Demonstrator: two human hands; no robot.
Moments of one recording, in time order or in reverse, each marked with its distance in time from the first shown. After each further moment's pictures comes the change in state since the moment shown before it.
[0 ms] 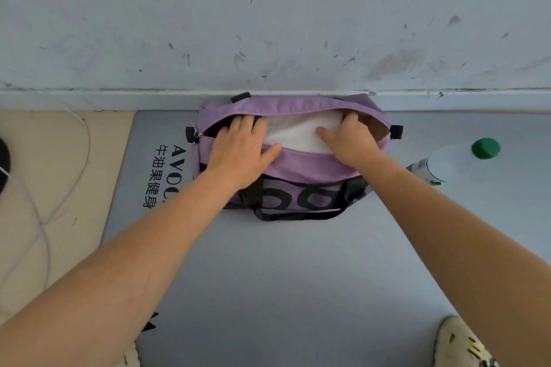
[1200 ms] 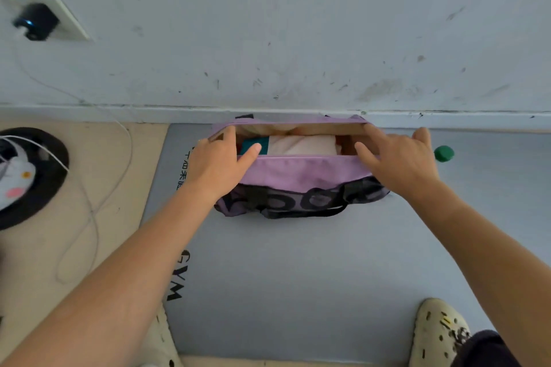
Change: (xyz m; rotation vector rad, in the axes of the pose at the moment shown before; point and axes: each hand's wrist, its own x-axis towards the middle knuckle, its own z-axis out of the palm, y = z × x) left_hand -0.078 -0.017 -0.090 -0.035 0.136 -0.230; right_hand -0.103 0.033 -0.094 -0.707 0.405 -0.480
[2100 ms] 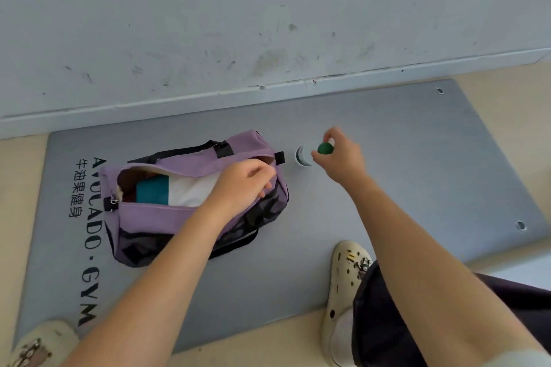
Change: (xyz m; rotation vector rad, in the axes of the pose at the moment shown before) left_hand -0.063 0.213 0.019 -0.987 -0.621 -0.068; right_hand -0.096 0.096 0.044 0.751 -0.201 0.713
